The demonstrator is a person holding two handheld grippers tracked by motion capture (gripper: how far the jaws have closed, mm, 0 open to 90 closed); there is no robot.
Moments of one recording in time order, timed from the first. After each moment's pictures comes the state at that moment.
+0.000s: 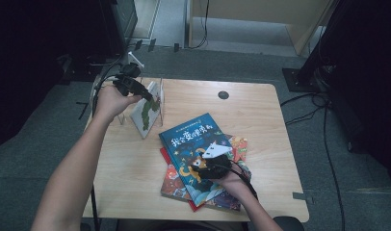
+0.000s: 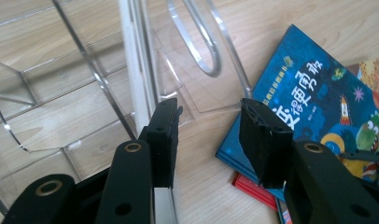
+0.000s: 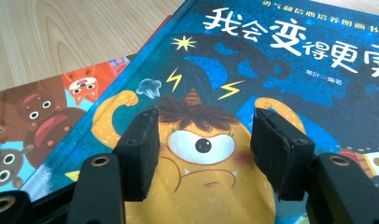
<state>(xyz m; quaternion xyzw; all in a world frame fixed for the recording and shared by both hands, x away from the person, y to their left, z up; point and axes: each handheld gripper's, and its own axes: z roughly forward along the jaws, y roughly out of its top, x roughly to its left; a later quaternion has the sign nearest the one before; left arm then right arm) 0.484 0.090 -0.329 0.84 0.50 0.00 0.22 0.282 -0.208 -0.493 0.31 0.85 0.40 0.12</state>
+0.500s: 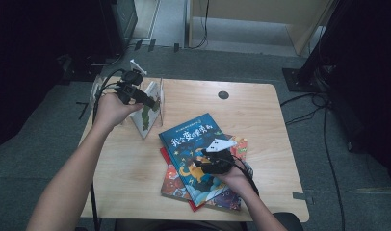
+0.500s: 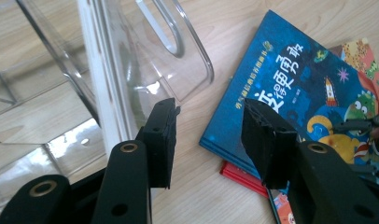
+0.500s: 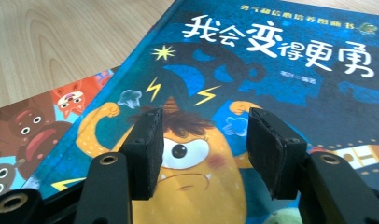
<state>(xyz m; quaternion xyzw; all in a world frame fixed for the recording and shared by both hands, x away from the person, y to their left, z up) 0.454 0.082 -0.330 0.85 0.47 0.01 0.24 0.294 -0.219 -0.488 0.33 0.84 0.41 0.11</state>
